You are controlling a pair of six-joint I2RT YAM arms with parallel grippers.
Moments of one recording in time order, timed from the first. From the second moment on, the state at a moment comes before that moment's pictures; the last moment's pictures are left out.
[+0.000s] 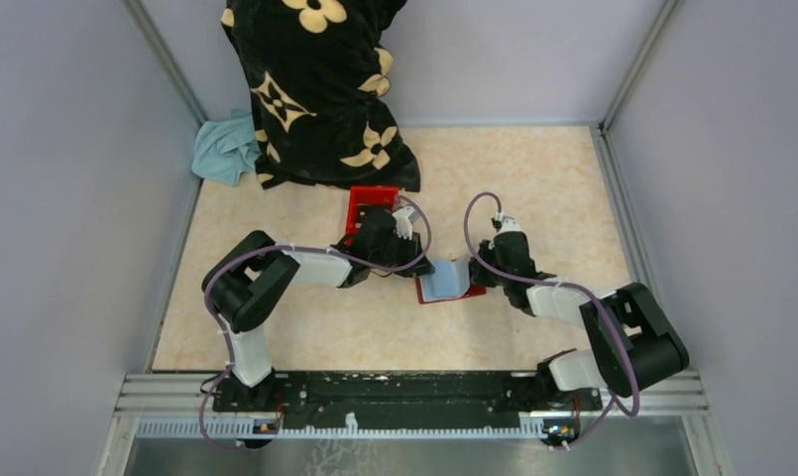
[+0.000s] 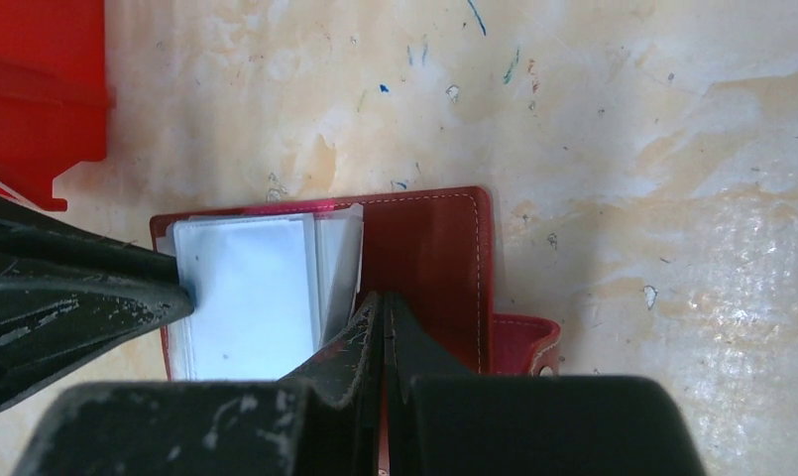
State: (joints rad) left arm -0.77 1.87 0.89 0.41 0.33 -0.54; right arm 0.40 1.35 0.39 0.28 -0.08 0.54
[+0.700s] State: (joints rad) left arm -0.77 1.86 0.85 0.54 0.42 -0.56; right arm 0.40 1.12 0.47 0.11 -0.02 0.54
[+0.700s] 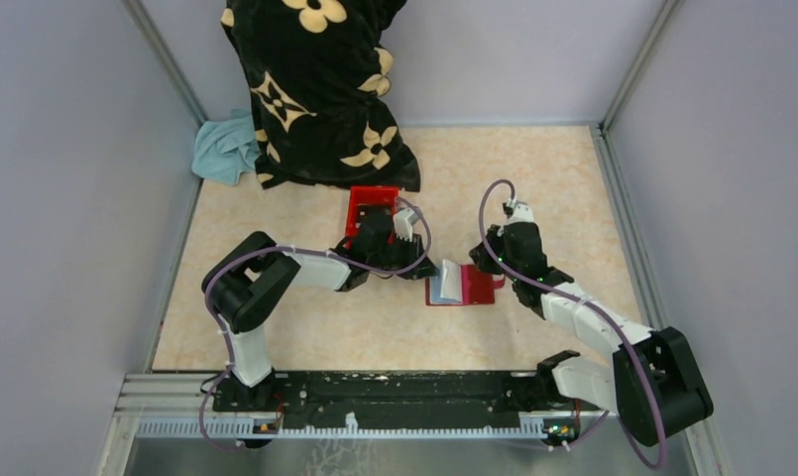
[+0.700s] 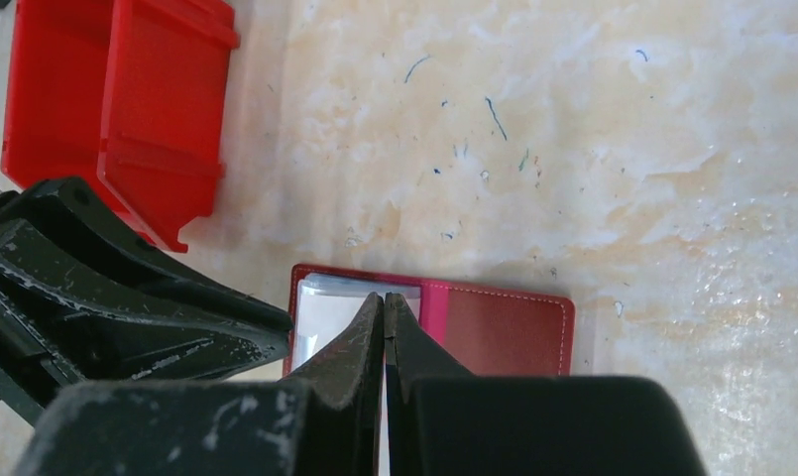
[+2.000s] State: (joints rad) left arm -0.77 1.63 0.70 0.49 0.02 -0.55; right arm 0.89 1.52 0.74 -0.18 0.49 0.37
